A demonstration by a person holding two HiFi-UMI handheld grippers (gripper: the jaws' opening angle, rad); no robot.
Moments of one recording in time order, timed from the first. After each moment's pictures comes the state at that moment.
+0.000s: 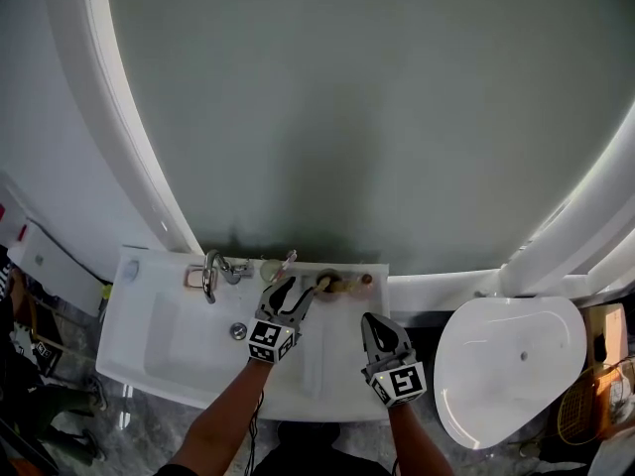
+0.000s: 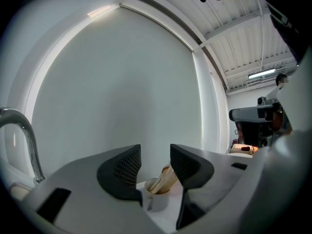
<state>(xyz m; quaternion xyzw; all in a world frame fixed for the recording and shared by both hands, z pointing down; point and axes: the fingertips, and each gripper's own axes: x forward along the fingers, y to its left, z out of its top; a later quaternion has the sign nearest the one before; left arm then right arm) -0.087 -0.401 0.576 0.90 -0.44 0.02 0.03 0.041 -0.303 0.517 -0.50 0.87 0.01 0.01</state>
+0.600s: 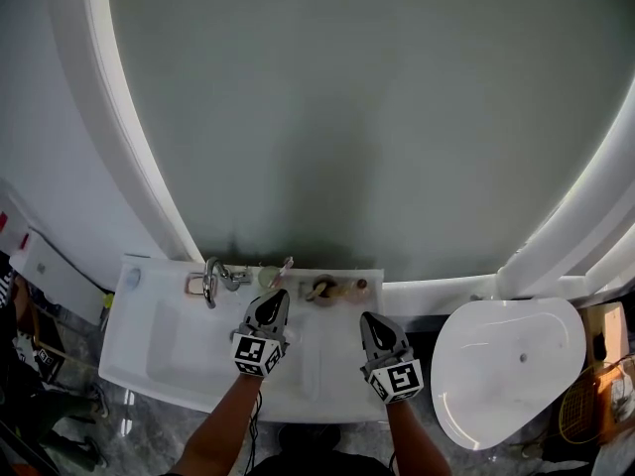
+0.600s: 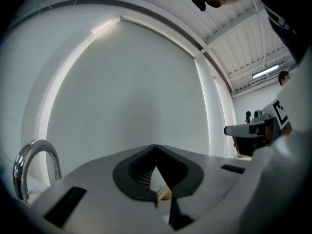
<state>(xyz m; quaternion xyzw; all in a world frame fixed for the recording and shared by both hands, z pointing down) -0.116 -0.372 0.528 0.88 -0.48 -0.02 0.01 0.054 -0.303 0.505 -0.51 0.86 0.01 0.01</state>
